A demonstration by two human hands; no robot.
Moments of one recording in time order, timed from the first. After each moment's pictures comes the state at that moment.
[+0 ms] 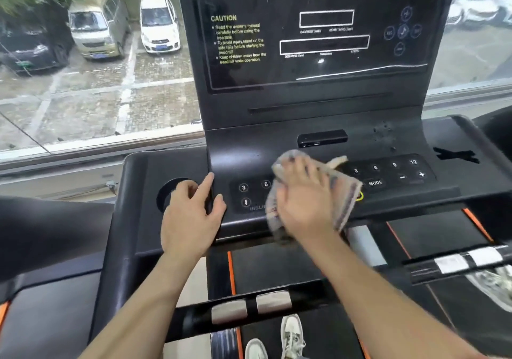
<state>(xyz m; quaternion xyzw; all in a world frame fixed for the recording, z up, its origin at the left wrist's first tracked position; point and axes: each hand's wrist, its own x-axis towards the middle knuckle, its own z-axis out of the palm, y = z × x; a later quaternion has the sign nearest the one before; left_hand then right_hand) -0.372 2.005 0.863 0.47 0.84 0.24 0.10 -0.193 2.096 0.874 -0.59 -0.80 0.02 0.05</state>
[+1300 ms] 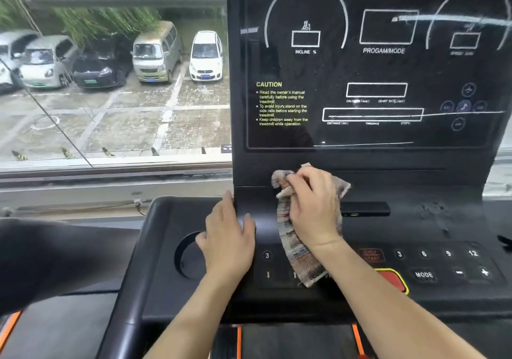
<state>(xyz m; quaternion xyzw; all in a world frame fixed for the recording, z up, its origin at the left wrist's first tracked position) -0.364 2.080 0.887 0.39 0.86 0.30 0.12 -0.250 2.197 0.891 -0.37 -0.82 0.00 0.44</state>
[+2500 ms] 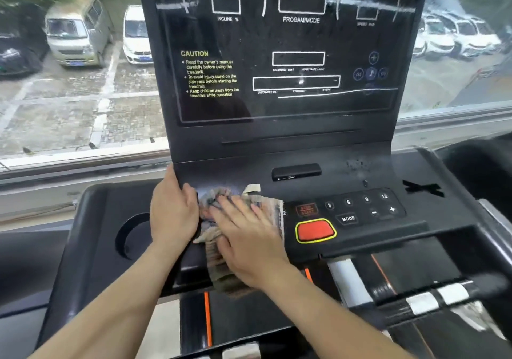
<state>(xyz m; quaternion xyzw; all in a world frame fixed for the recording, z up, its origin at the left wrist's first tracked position) -0.375 2.096 0.873 0.47 0.78 0.41 0.07 -0.210 2.092 0.867 -0.39 -0.91 0.05 0.13</state>
